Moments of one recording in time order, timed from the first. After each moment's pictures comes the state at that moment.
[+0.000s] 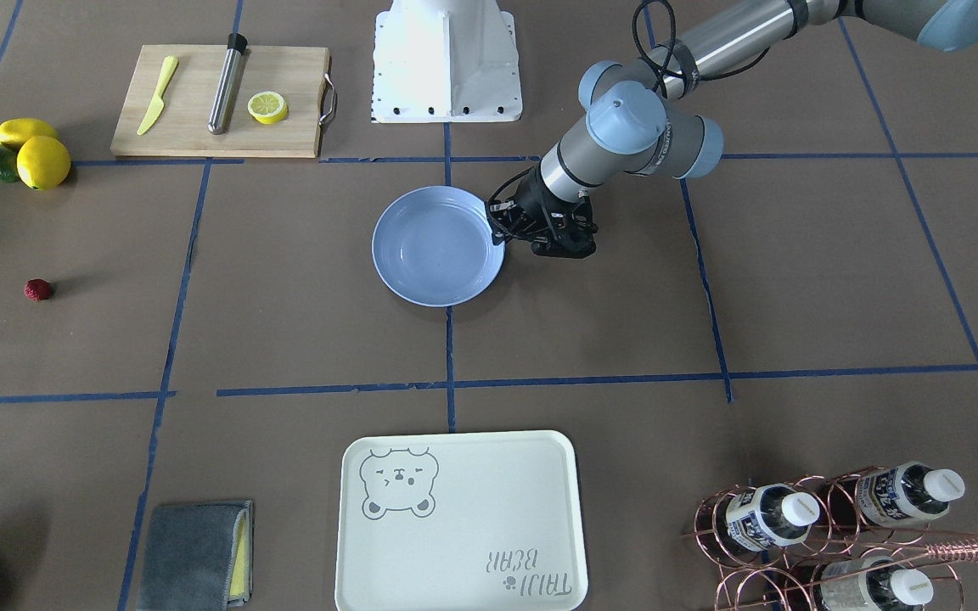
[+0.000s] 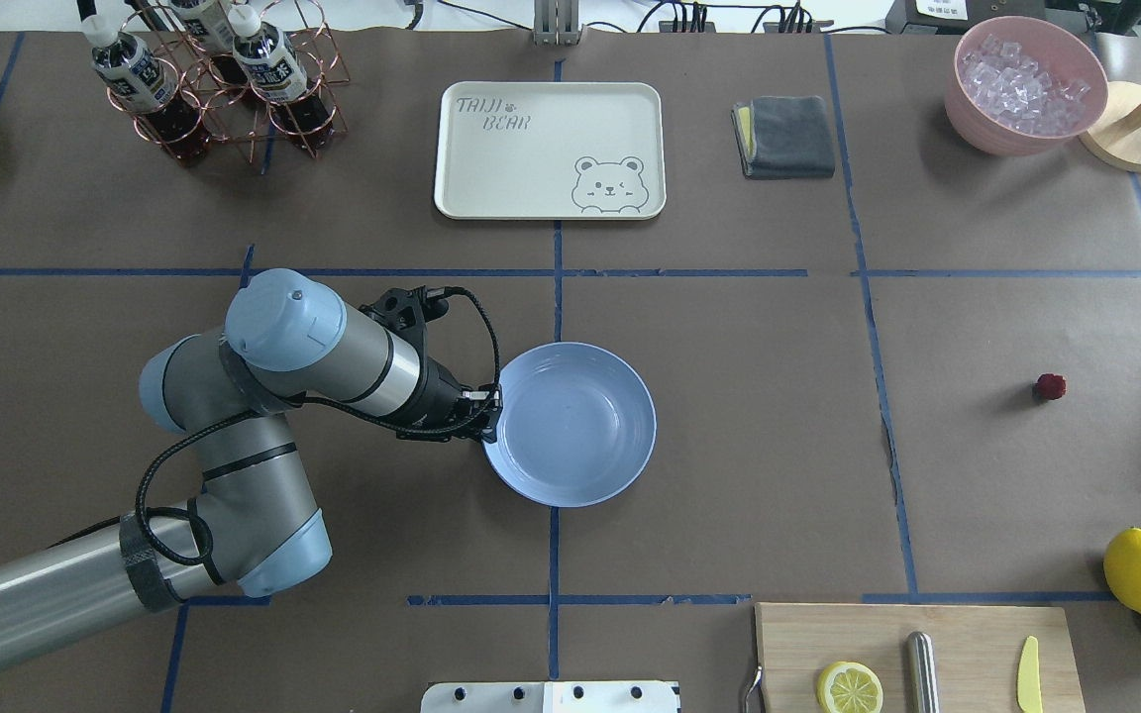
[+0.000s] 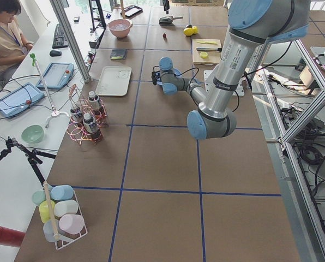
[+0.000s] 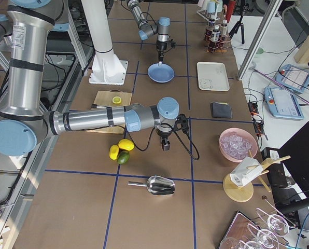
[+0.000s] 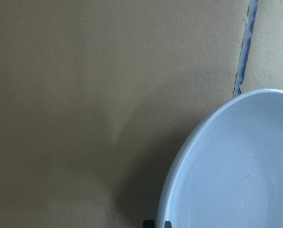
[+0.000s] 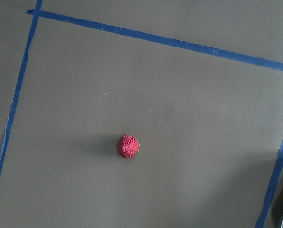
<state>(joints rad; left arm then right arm) -0.51 -2.11 -1.53 -2.25 -2.08 -1.52 1.34 -1.74 1.87 -1.46 2.47 0.08</state>
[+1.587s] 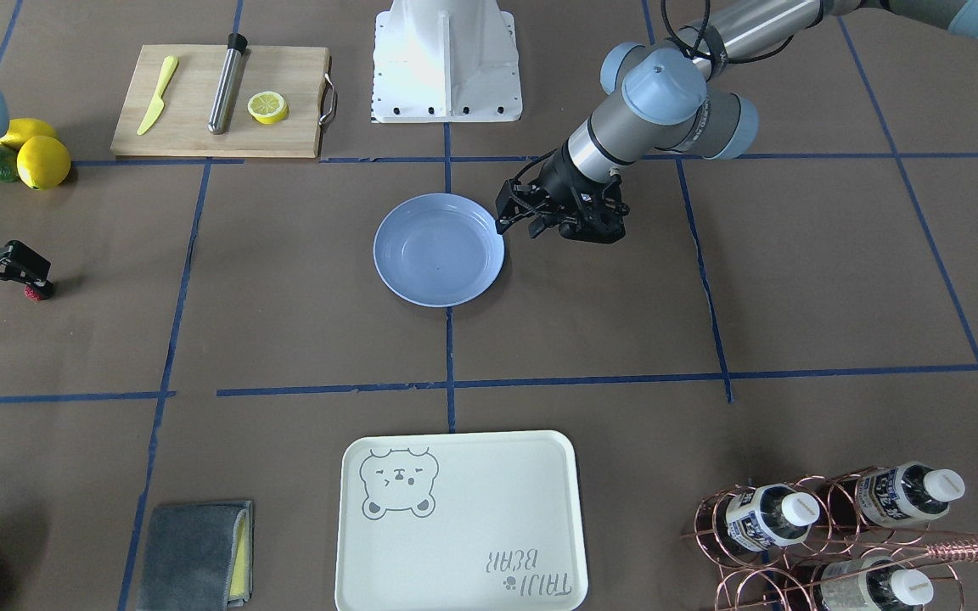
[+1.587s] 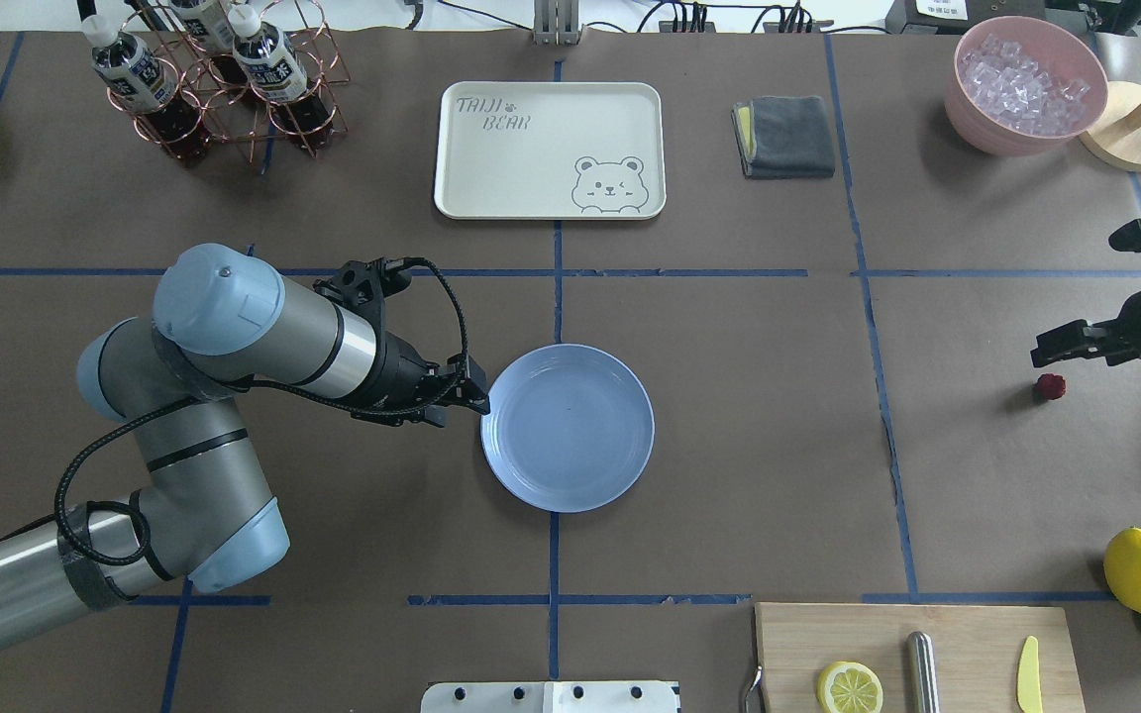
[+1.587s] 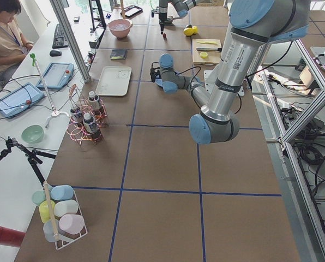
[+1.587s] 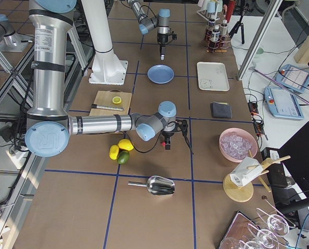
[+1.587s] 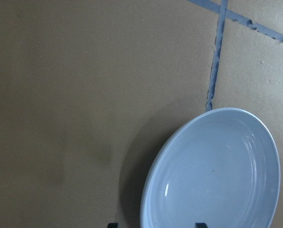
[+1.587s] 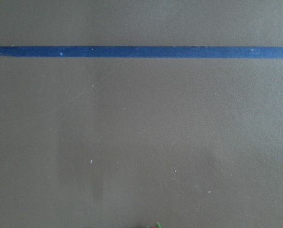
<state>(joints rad) -0.55 -2.04 -1.65 -2.24 -2.08 -1.52 1.00 -1.65 1.62 -0.97 2.18 0.78</state>
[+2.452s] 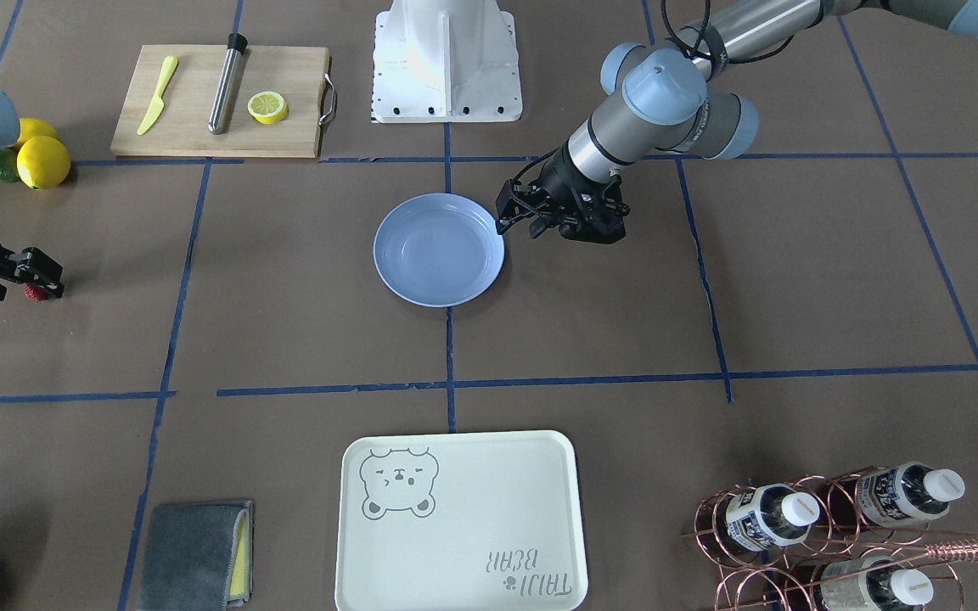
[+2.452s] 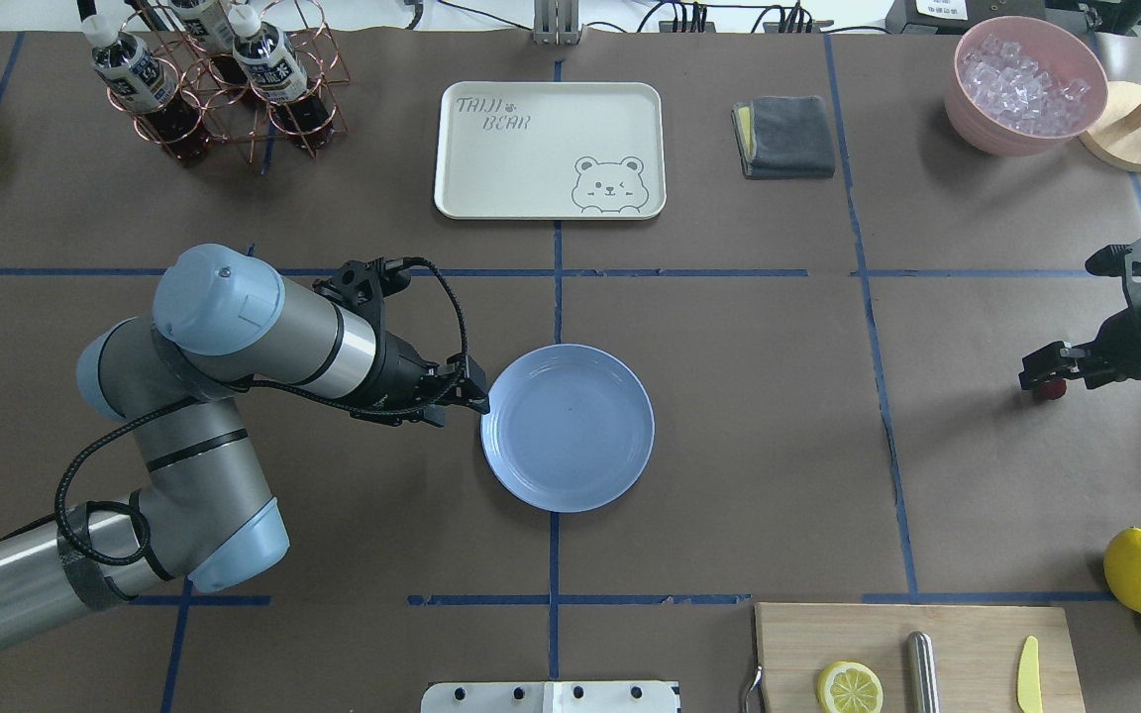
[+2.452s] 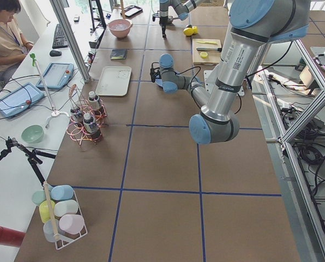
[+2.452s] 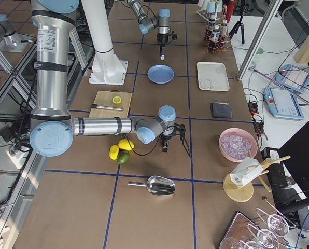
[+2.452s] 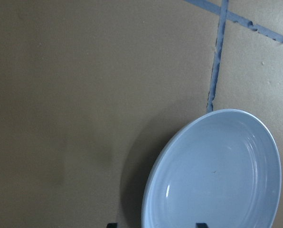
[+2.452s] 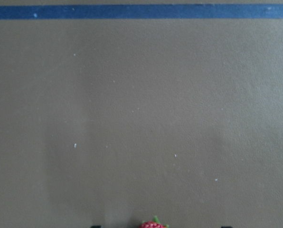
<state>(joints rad) -0.55 -2.04 -1.65 -2.24 -2.08 -1.51 0.96 -1.65 1.59 -0.96 2.19 0.79</state>
